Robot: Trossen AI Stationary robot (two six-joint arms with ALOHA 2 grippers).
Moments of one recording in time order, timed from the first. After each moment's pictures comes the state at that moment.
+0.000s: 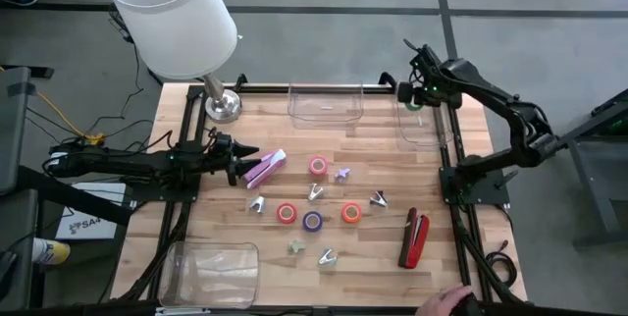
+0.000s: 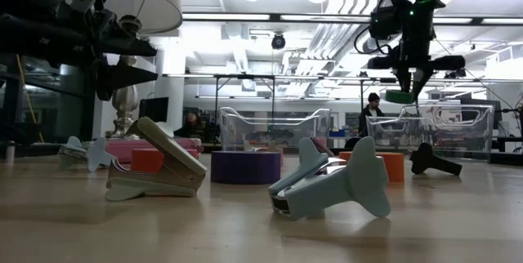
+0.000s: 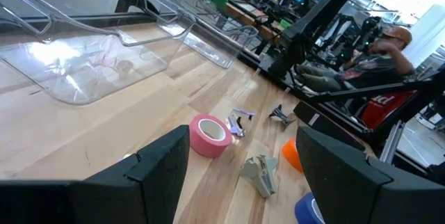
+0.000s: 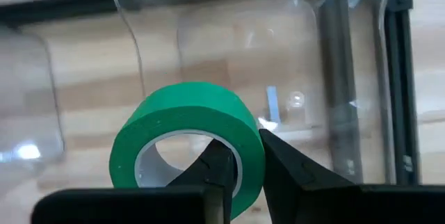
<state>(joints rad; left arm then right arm) 0.06 0.49 0.01 0.39 -0.17 -0.53 -1.00 1.36 1.10 -1.02 0.14 0.70</state>
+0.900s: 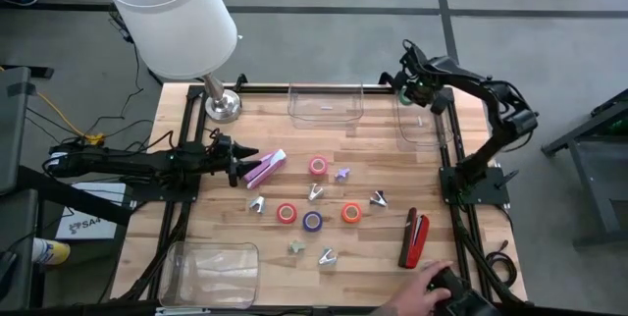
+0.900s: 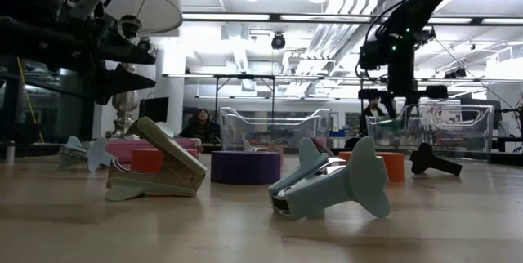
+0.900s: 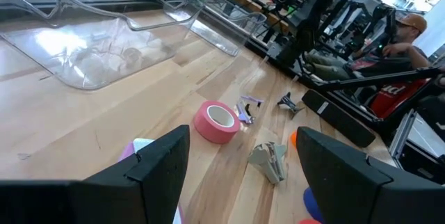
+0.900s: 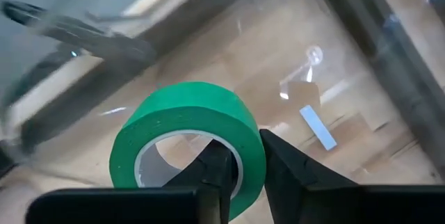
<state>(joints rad) 0.06 0.49 0.01 0.33 -0.17 -0.53 -1.05 1.62 1.10 -0.85 0.13 1.15</state>
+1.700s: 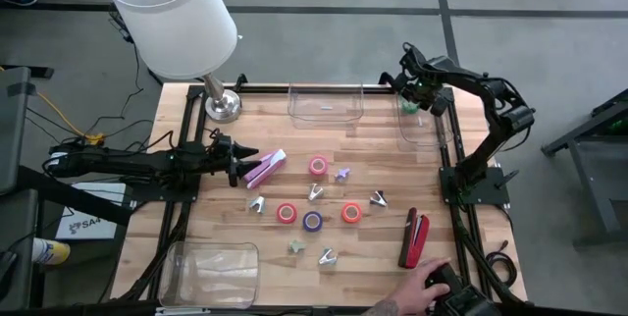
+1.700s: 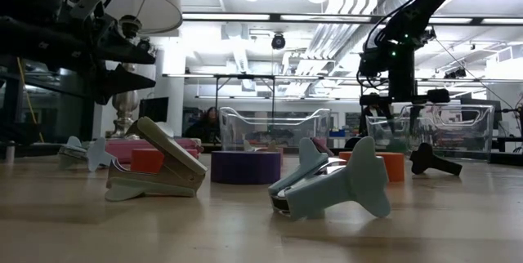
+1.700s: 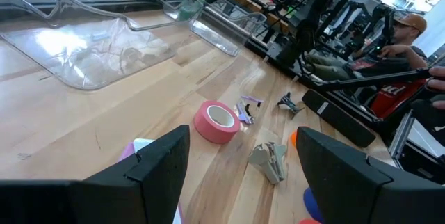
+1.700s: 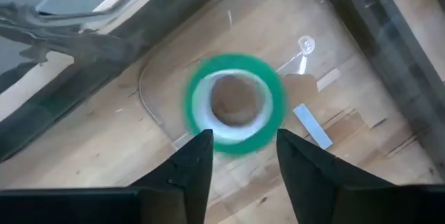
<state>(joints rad) 0.06 0.49 0.01 0.33 -0.17 -0.53 -1.07 1.65 1.10 -0.86 0.12 1.15</state>
